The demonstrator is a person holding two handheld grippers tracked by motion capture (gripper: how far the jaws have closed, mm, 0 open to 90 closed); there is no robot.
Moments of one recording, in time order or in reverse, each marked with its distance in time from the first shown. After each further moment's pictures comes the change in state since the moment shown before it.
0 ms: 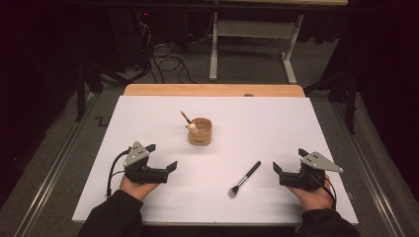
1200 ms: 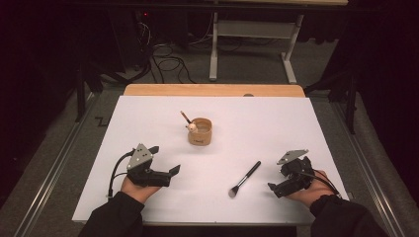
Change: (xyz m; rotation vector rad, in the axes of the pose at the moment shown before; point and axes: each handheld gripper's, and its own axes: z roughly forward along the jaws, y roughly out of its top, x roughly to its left) left arm -0.010 0.001 -0.001 0.027 -0.018 0.038; right arm 0.021 0.023 0.019 0.614 0.182 -0.276
